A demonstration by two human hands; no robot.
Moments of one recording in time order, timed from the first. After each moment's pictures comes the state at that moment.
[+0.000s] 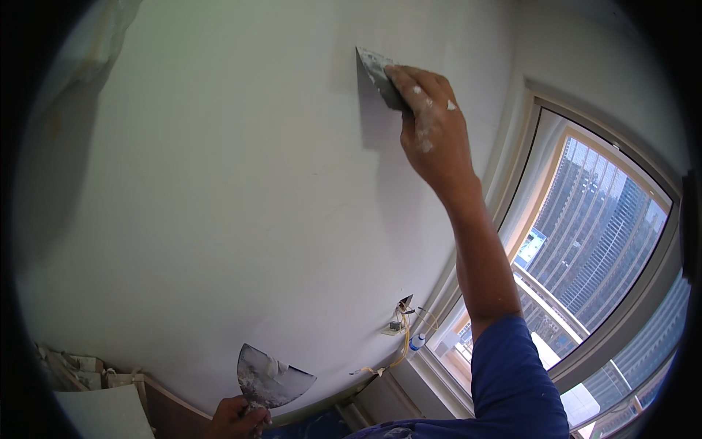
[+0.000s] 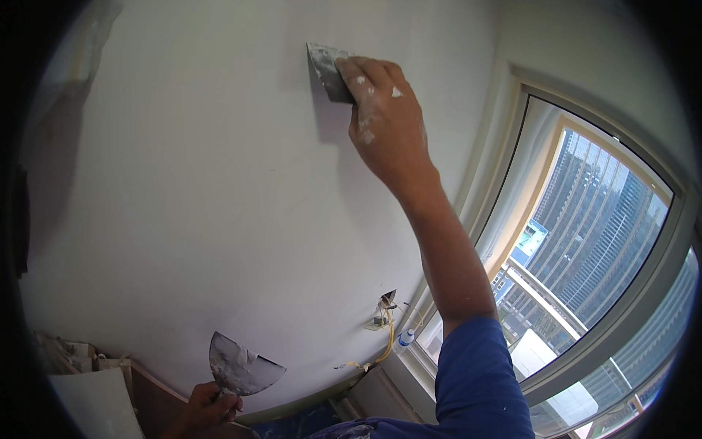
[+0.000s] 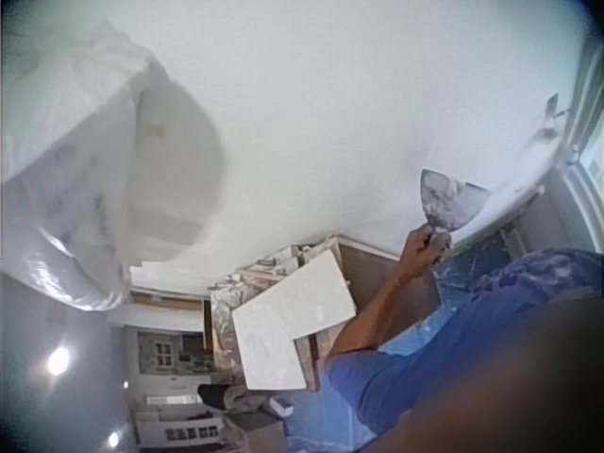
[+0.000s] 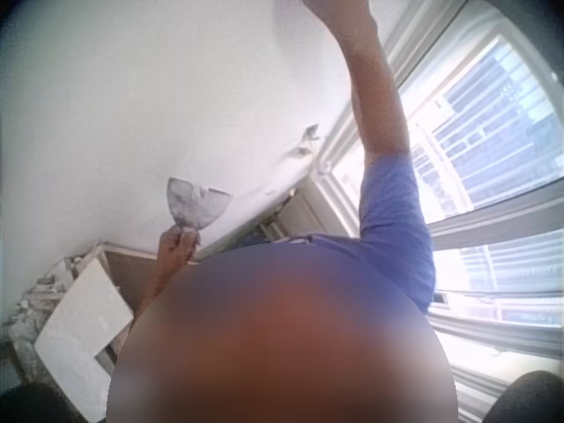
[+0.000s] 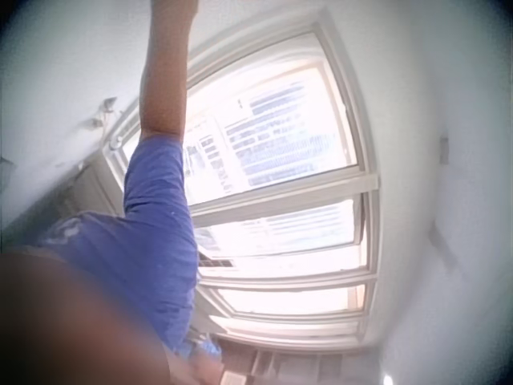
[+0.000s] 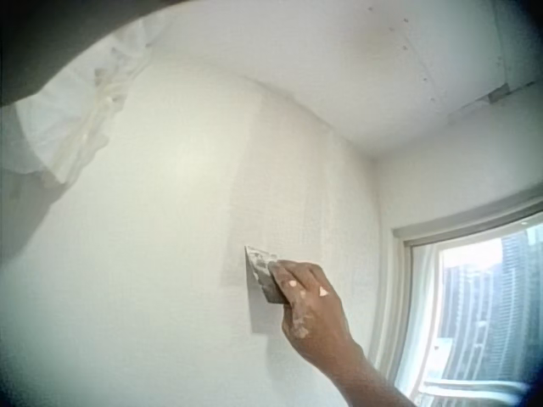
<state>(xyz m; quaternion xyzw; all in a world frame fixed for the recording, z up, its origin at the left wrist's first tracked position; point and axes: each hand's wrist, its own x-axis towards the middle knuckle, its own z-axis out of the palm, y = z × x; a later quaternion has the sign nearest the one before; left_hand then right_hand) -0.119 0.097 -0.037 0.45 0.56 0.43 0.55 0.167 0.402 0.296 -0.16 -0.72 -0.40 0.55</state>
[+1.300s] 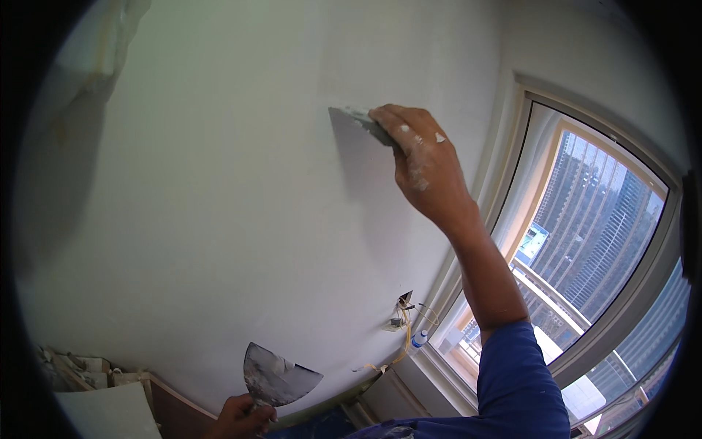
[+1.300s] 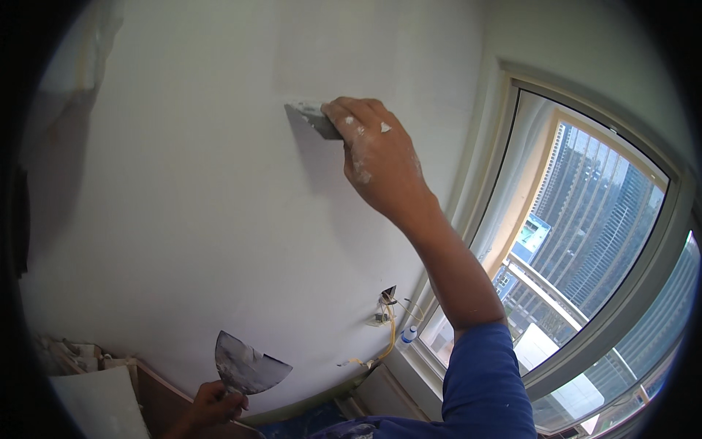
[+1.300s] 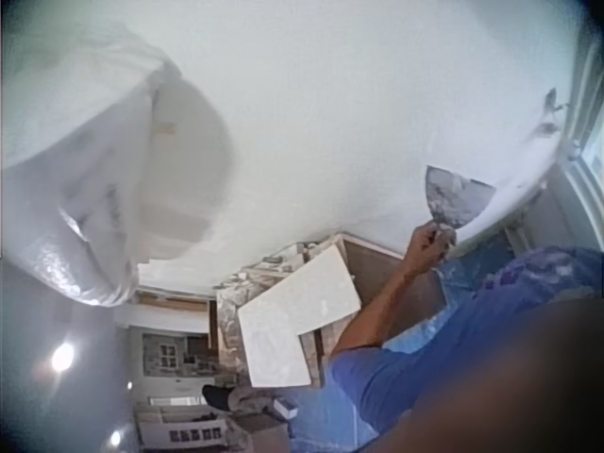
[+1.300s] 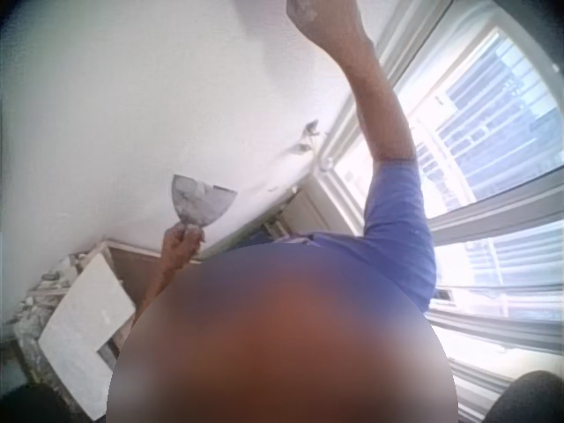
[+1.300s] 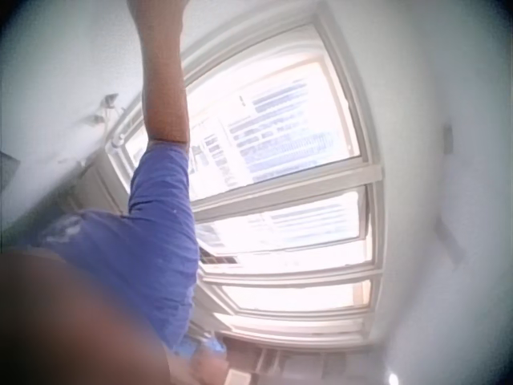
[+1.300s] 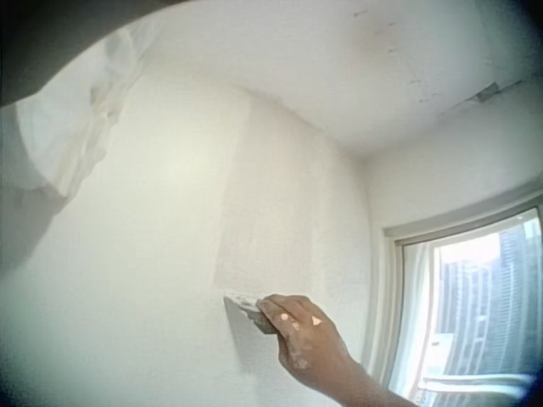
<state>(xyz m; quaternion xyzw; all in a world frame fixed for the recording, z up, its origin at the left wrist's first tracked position) -0.121 0.090 -0.040 0.45 0.57 0.40 0.56 0.176 0.373 0.263 -0.16 -0.76 -0.36 0.51</state>
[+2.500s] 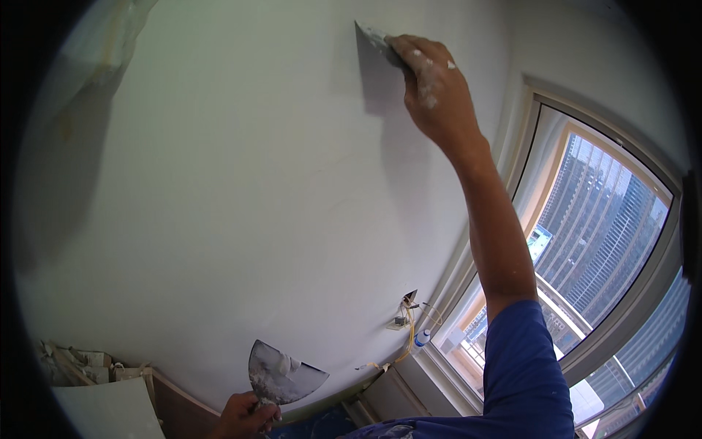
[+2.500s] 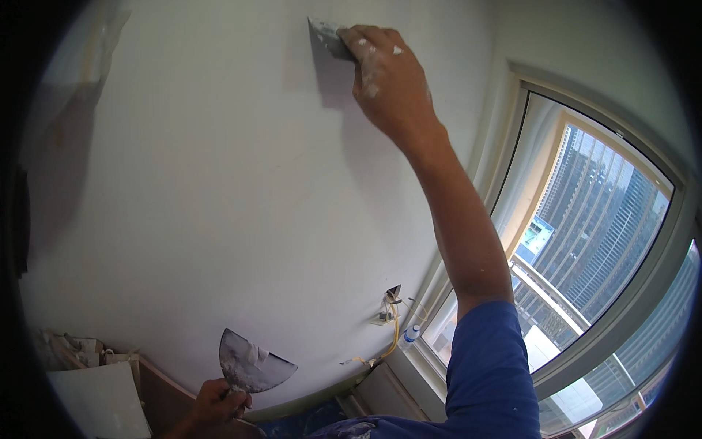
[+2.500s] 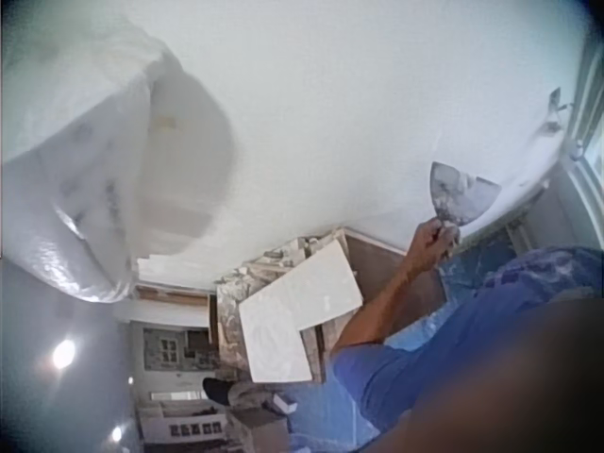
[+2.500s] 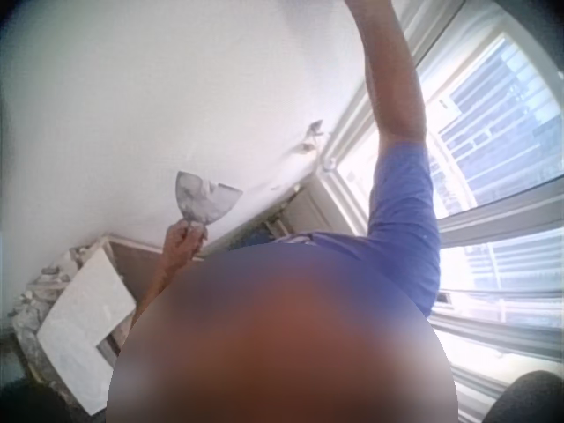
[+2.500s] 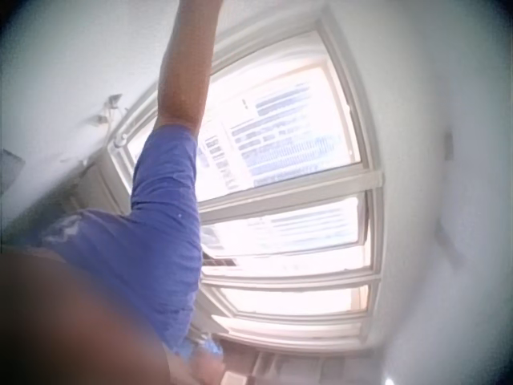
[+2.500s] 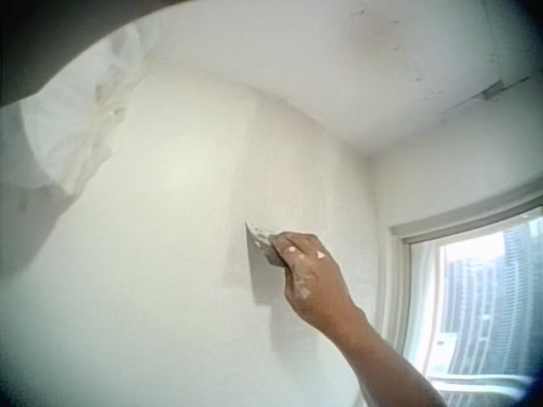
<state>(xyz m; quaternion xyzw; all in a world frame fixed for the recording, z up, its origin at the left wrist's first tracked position) -0.114 0.086 -0.034 0.47 0.55 0.42 0.55 0.163 0.400 0.340 -0.14 -0.71 -0.41 0.55</state>
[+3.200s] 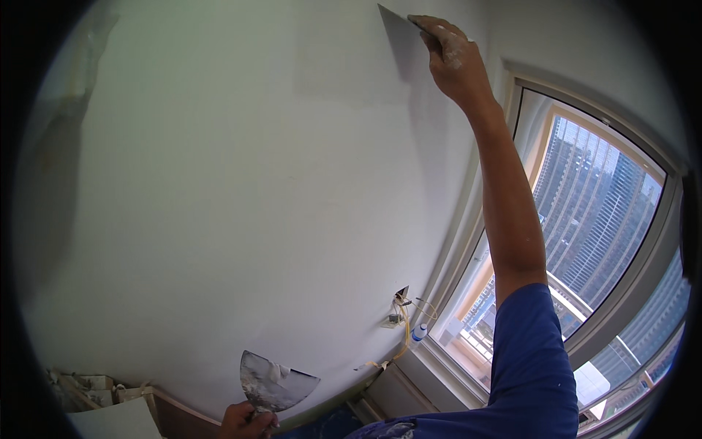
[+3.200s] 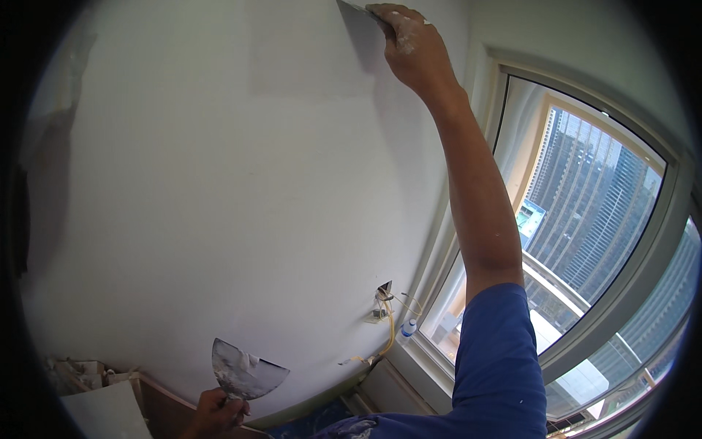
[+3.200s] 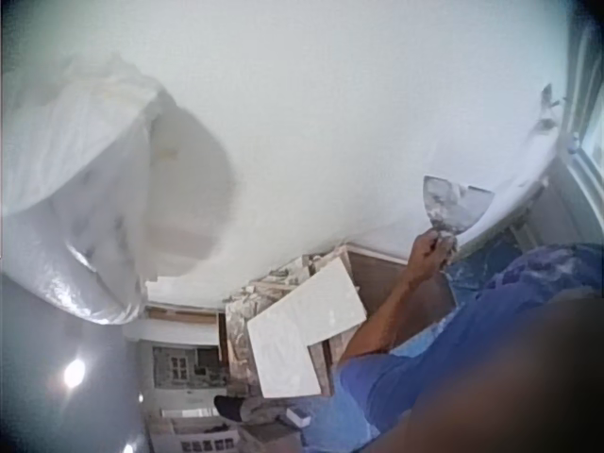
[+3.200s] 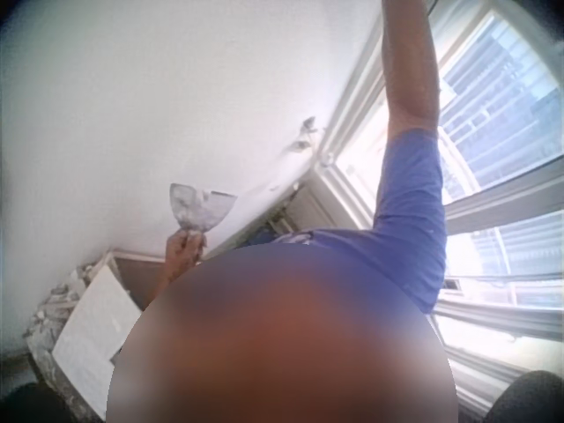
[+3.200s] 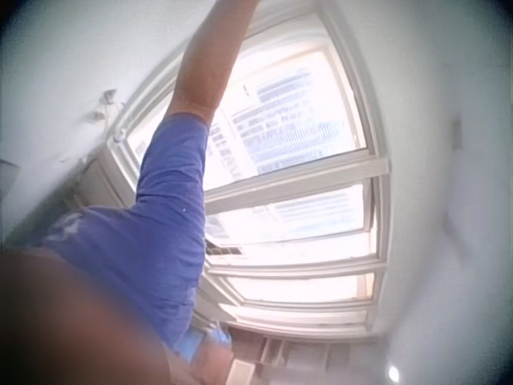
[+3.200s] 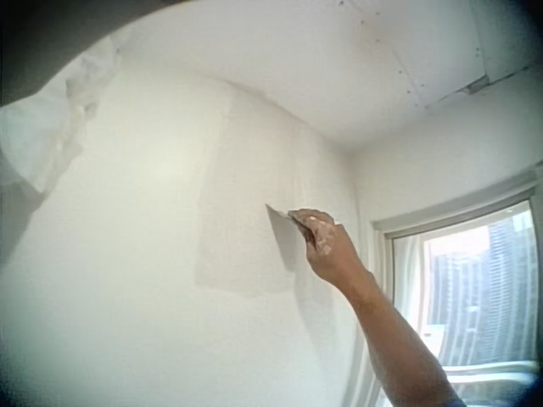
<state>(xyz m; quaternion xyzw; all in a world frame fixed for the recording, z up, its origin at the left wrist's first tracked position) -0.114 0.092 -0.041 0.49 0.54 0.43 0.53 0.233 0.437 0.384 -0.20 -0.71 -0.36 0.57</state>
